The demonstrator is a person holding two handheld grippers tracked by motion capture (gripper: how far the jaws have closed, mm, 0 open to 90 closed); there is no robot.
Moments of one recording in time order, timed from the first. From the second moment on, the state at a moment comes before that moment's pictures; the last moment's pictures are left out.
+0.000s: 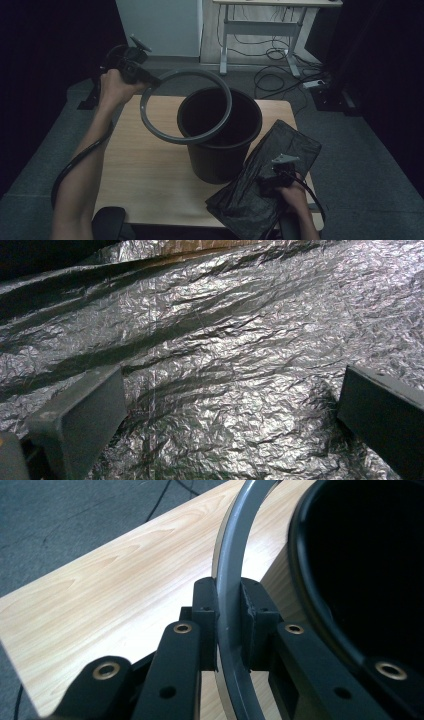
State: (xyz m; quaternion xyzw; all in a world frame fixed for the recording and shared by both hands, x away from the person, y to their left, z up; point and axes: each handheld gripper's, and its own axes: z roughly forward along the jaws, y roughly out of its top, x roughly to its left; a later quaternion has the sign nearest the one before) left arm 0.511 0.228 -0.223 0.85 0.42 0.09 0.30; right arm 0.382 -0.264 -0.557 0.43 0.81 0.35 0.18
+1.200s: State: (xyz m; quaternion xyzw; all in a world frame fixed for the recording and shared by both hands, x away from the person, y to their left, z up) left arm 0.485 0.335 -0.246 0.81 0.50 0.10 0.29; right arm 0.382 -0.264 -0.557 0.43 0.81 0.35 0.18
